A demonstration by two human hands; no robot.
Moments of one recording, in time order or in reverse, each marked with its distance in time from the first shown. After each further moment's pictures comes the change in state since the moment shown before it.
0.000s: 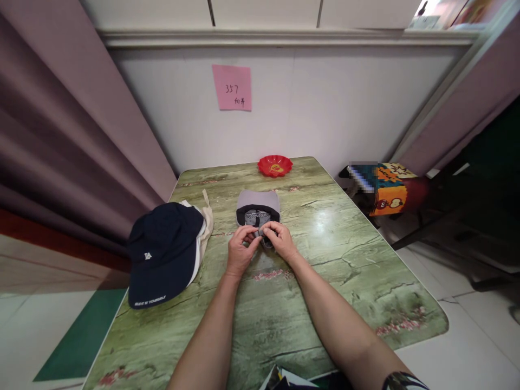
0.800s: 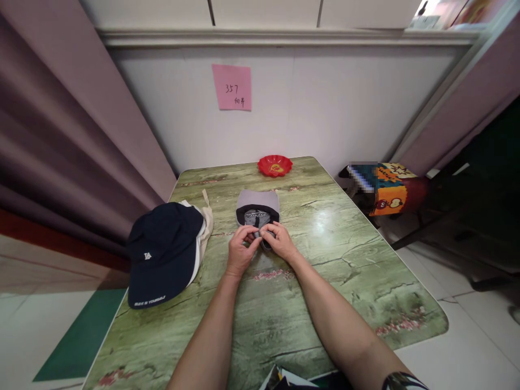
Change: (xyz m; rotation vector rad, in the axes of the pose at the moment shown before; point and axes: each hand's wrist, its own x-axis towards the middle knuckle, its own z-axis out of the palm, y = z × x) left_hand 0.000 -0.001 0.001 -0.002 -0.009 0.018; right_hand 0.002 0.008 0.001 -0.120 -0.121 0.001
